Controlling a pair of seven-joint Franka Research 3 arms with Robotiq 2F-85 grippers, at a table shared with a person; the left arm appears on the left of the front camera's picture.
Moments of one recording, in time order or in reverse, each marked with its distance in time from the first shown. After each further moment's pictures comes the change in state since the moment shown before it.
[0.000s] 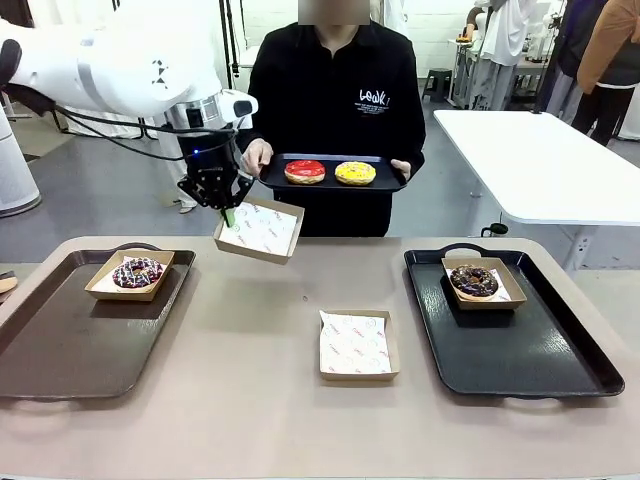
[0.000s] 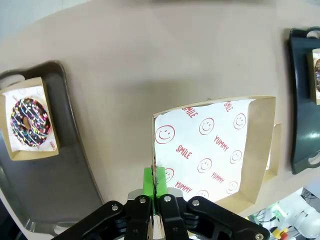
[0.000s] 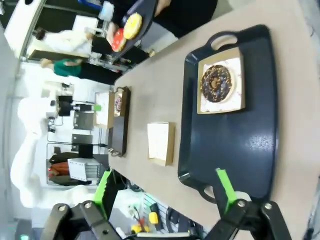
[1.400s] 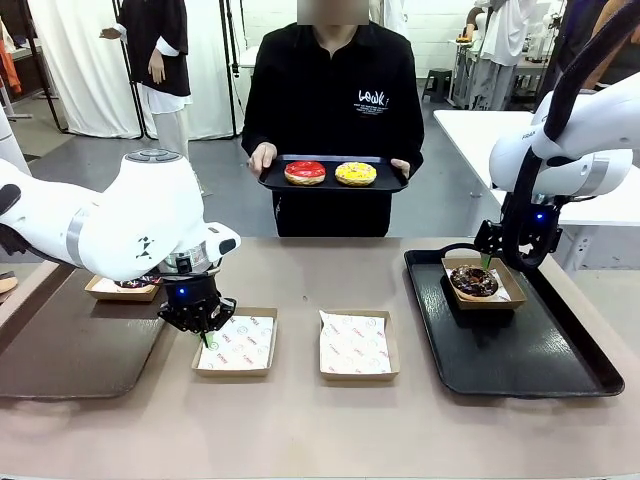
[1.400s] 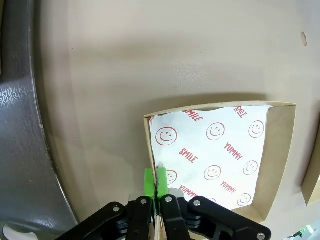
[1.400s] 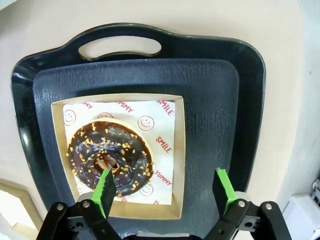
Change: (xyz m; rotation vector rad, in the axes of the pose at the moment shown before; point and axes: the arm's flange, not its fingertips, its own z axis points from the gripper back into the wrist) left arm -0.125 0.028 -0.167 0.059 0.074 0.132; right arm 0.113 0.009 -0.323 -0.976 0.370 0.143
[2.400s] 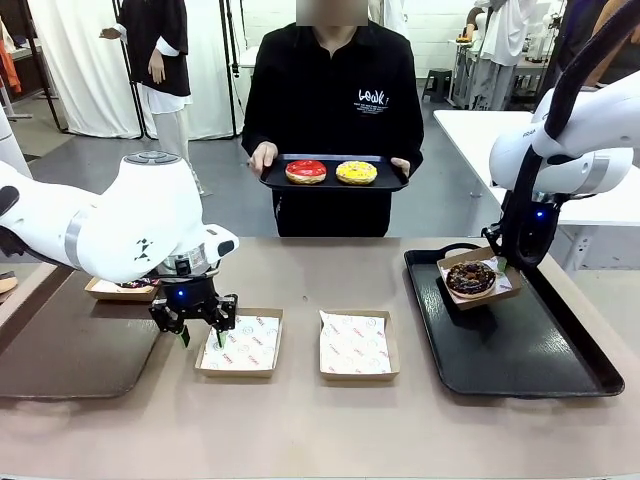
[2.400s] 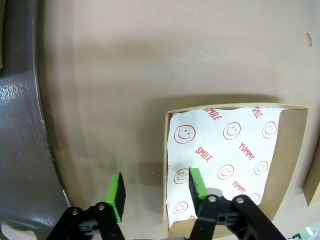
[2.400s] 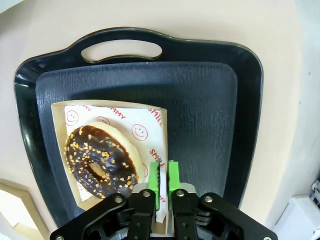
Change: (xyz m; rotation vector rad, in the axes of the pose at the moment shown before) left arm -0.002 0.002 -0.003 0.004 0.006 0.018; right arm 0.001 0.001 0.004 -0.002 -0.009 0.002
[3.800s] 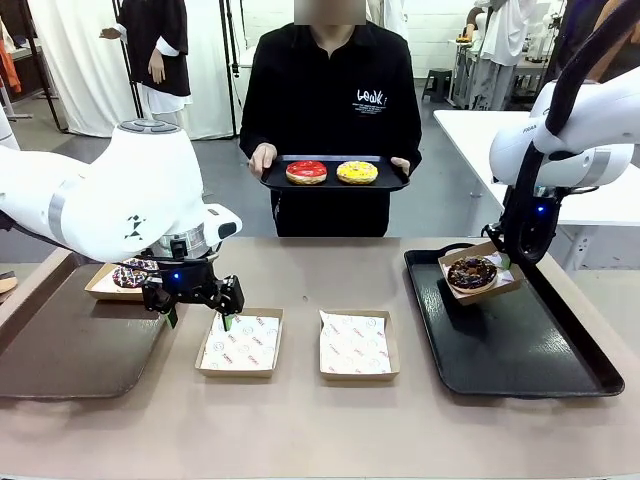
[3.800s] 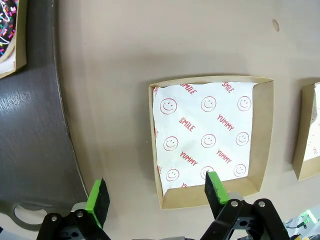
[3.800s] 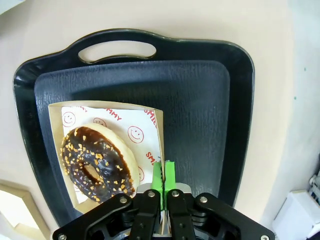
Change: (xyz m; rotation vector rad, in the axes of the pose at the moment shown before) left arm -0.017 -0.011 0.046 0.029 -0.029 -0.053; right arm 0.002 0.001 0.009 -0.024 0.009 -0.013
